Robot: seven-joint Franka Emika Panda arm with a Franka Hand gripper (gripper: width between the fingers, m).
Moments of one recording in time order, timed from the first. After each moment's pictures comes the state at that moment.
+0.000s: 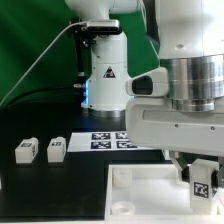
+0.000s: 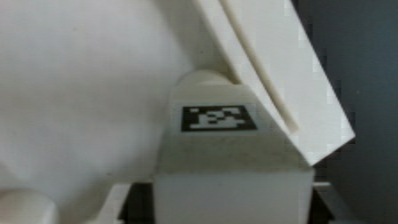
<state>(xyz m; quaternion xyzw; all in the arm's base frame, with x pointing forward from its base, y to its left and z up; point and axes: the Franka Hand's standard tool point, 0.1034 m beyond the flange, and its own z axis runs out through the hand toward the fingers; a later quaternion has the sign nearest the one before) 0.630 0.105 0.070 -0.94 0.34 -0.02 0.05</state>
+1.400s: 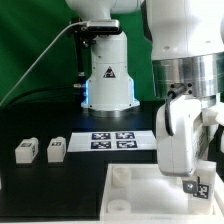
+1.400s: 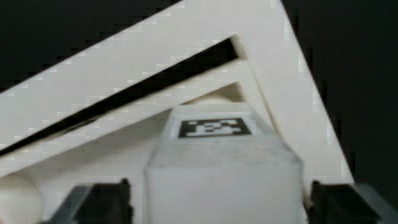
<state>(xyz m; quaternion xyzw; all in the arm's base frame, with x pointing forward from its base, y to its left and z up) 0.619 0.101 0.067 -0.53 0.85 0.02 0.07</state>
